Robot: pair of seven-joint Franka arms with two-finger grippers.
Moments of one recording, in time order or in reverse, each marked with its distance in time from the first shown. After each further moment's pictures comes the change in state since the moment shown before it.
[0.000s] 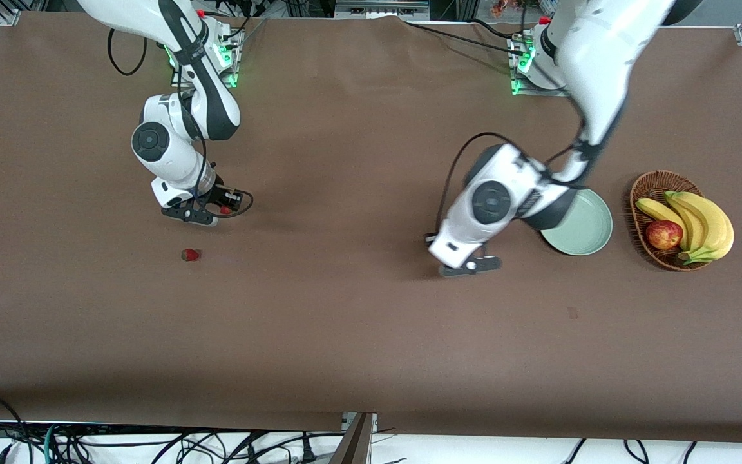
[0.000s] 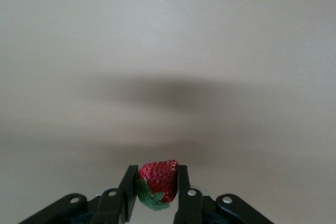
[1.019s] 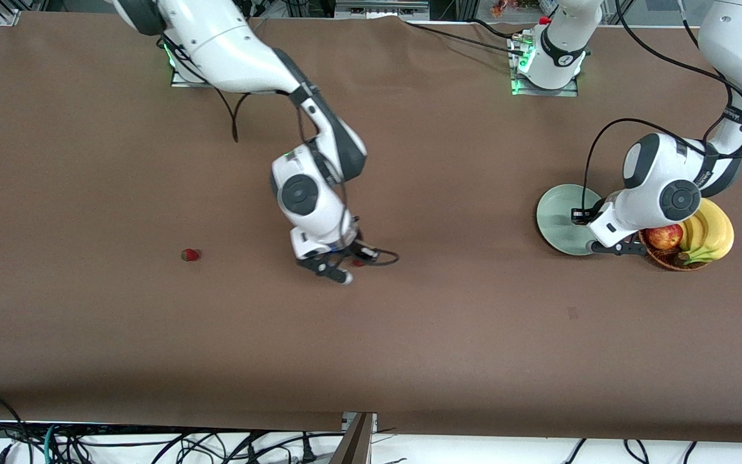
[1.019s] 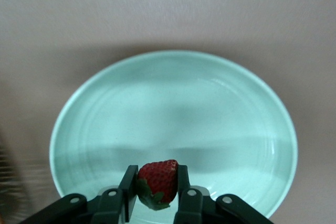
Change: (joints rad) left arm 0.661 -0.152 -0.121 -0.538 0.190 0.184 0.522; right arm 0.191 0.617 0.169 1.028 0.080 -0.152 0.619
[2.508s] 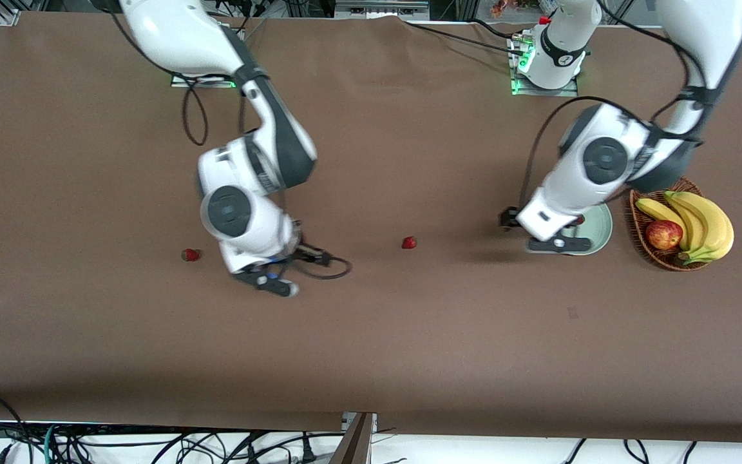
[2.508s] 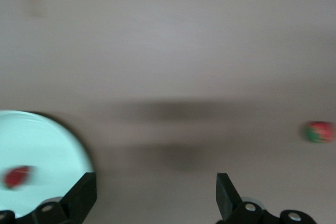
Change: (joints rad) left arm -0.230 -0.024 -0.242 0.210 0.010 -0.056 -0.476; right arm -0.134 -0.186 -0.210 0.043 -0.022 -0.586 -0.416
